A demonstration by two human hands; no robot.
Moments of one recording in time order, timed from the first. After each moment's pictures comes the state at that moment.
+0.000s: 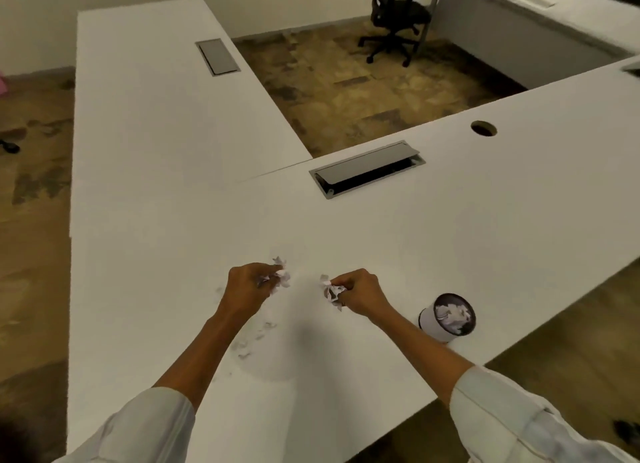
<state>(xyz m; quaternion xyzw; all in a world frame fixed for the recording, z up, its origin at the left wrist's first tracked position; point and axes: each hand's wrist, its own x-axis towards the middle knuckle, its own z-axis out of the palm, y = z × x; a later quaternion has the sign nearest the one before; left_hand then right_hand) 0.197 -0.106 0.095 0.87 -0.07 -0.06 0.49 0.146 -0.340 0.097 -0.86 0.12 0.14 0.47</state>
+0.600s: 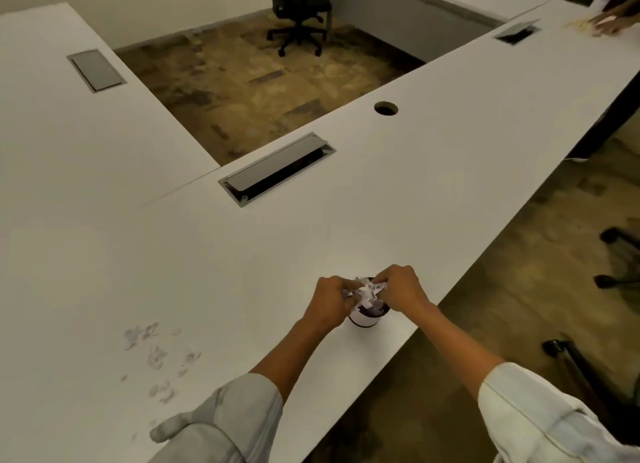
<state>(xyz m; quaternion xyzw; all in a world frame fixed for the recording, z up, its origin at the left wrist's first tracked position) 0.124 -0.381 0.085 0.83 -0.26 -0.26 0.42 0.067 -0.543 0.087 -0.90 0.30 0.12 0.28</state>
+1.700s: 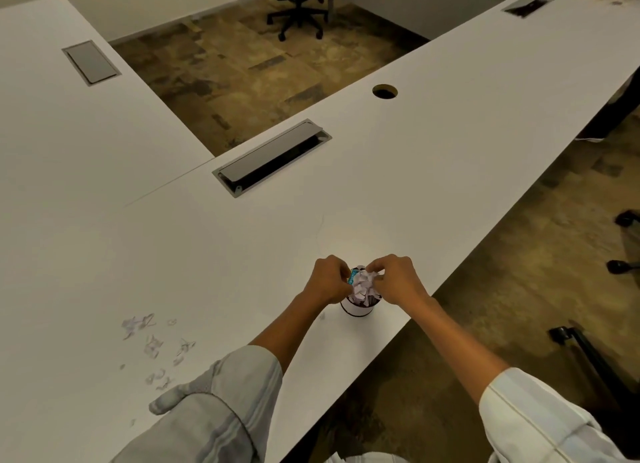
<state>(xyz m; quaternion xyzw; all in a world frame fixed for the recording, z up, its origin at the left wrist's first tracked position) 0.138 -0.416 0.085 0.88 -0.21 -0.30 0.30 0.058 -0.551 0.091 -0.89 0.31 0.08 0.33</state>
